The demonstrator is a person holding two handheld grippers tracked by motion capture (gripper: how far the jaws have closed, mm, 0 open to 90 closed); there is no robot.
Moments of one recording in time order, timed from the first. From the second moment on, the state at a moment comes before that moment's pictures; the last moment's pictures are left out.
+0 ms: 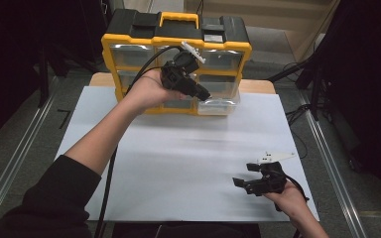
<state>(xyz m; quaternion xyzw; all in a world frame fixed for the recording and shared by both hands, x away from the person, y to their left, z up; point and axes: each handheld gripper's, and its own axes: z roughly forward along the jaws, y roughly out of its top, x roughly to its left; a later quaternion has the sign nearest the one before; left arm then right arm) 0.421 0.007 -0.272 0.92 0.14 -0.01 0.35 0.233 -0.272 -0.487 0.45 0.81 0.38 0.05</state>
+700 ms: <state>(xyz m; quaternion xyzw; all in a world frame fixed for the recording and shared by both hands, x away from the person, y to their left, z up) 0.457 -0.005 -0.283 0.91 0.17 0.01 0.37 0.230 -0.272 -0.487 0.45 0.81 0.38 0.05</state>
